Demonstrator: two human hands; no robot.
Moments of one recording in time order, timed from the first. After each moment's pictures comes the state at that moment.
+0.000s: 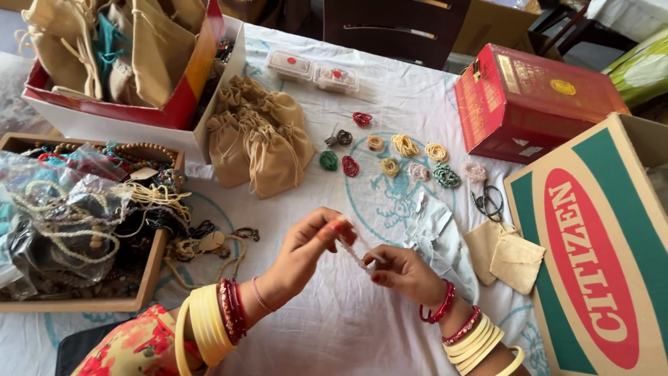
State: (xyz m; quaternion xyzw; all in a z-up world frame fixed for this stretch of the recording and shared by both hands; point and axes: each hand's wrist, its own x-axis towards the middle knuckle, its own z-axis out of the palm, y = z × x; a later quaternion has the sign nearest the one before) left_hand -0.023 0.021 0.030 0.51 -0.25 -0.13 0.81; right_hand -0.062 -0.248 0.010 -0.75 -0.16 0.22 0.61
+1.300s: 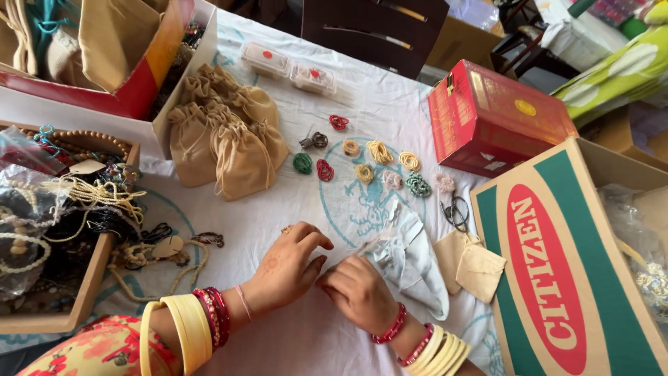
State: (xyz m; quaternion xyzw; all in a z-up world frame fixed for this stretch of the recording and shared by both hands) left_hand -0.025 0.009 0.029 0.81 -0.31 0.07 0.50; right_hand -0.076 -0.203 0.040 -0.92 -0.33 -0.12 0.17
